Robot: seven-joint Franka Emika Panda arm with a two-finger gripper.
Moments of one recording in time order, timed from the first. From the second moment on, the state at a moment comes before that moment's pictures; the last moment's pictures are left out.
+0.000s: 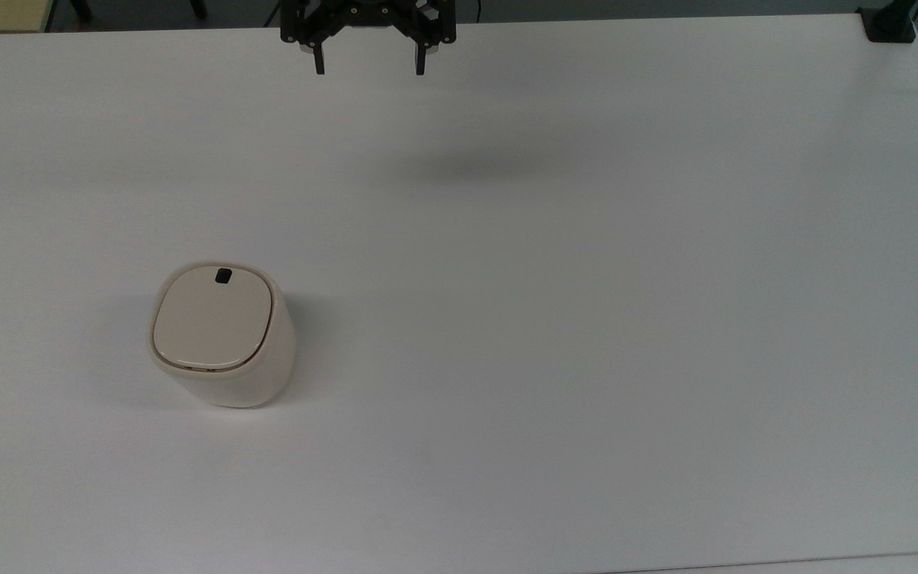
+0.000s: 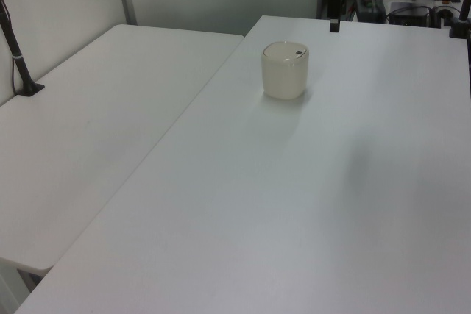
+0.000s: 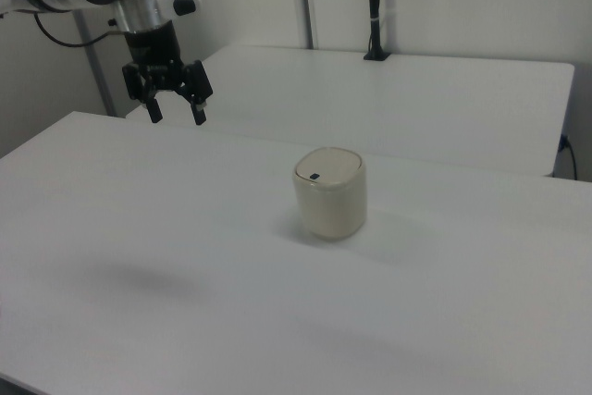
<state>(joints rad) 0.08 0.10 0.01 -1.51 -0.09 1.60 -0.01</state>
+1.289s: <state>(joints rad) 0.06 0.10 0.01 -1.51 -0.09 1.60 -0.06</state>
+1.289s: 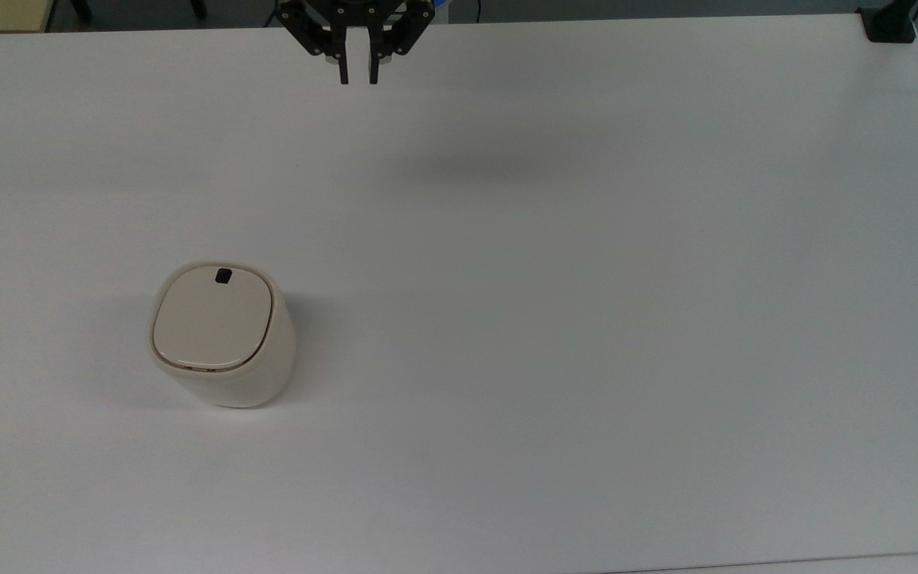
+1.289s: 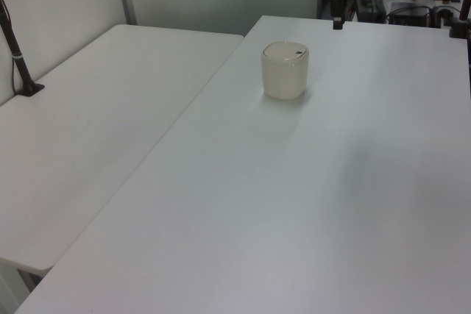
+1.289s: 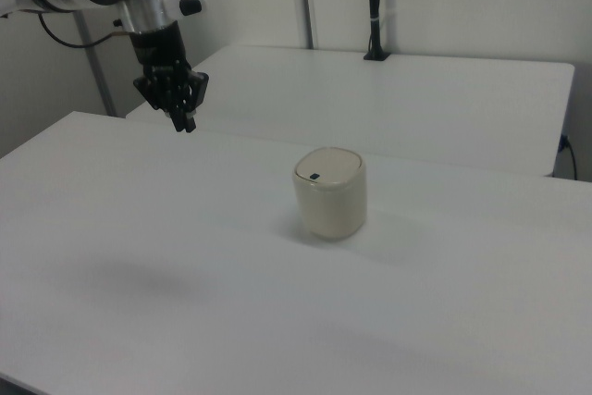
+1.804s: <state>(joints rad) 0.05 0.10 0.01 -1.51 -0.09 1.64 -0.07</state>
